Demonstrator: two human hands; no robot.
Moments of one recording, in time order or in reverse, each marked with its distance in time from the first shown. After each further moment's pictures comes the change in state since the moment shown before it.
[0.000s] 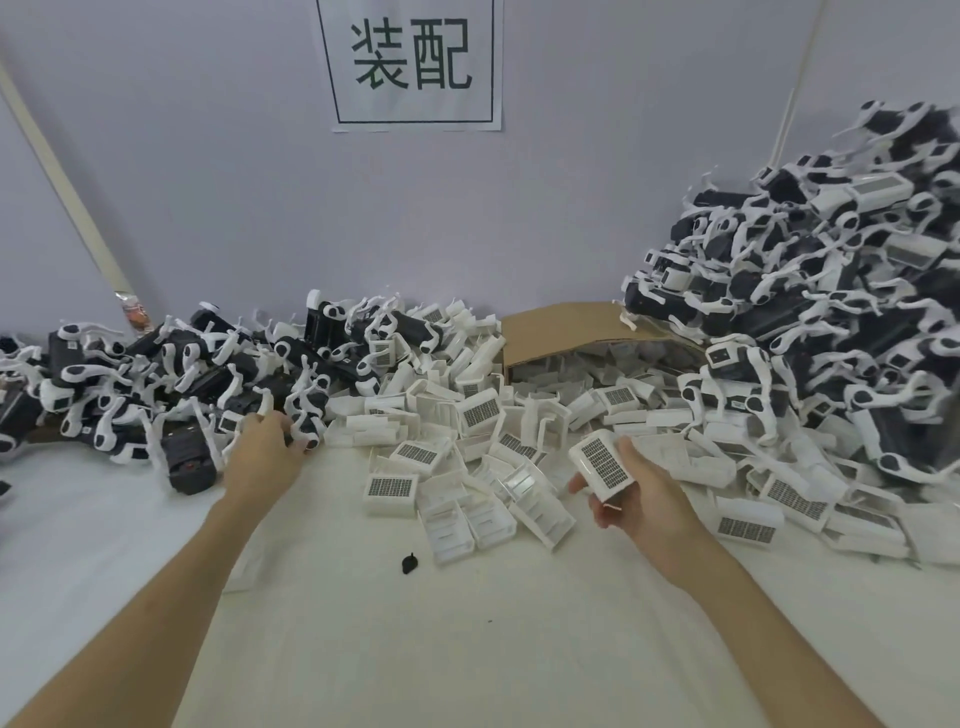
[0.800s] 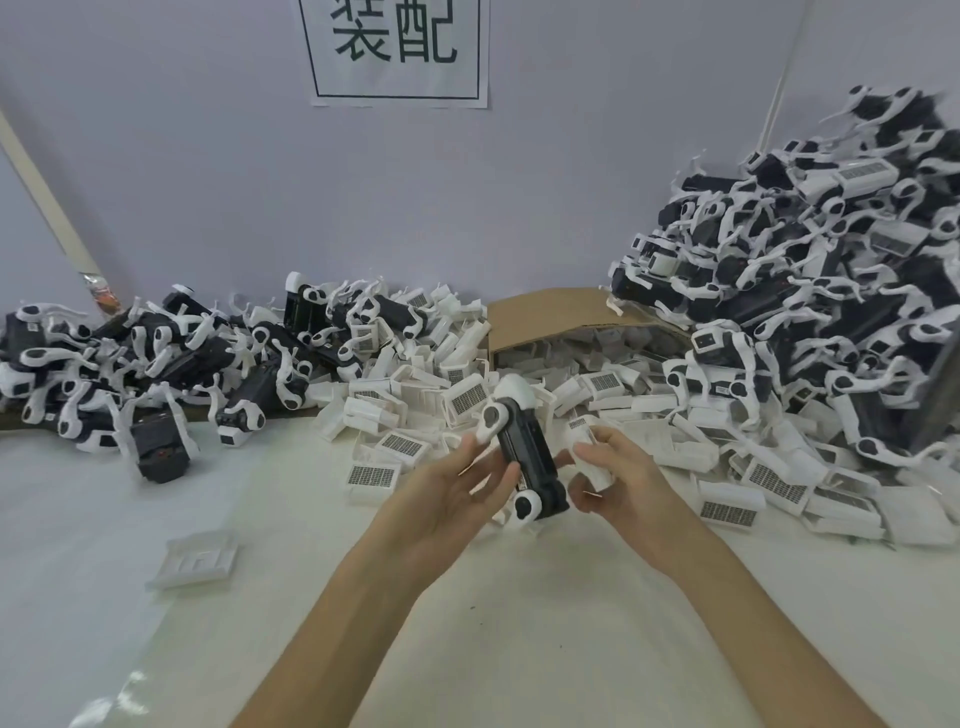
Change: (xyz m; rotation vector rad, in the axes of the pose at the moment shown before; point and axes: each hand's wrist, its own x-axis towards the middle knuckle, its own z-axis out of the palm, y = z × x) left_hand -0.160 0.147 0.002 -1.768 -0.979 -0.475; right_hand -0.008 -0.007 0.003 0.045 -0.127 0.009
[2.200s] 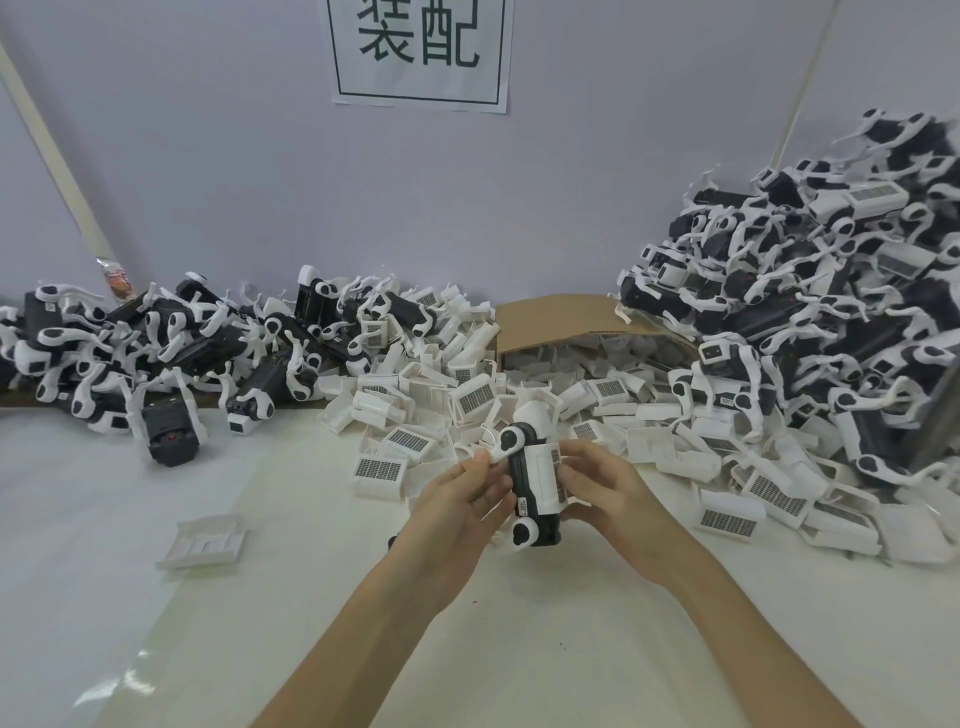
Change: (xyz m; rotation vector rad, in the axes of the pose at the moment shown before) left_hand 0.002 -0.023 -0.012 0.204 0.077 0.142; right_hand -0.001 0.013 0.005 -0.247 -0.124 -0.096
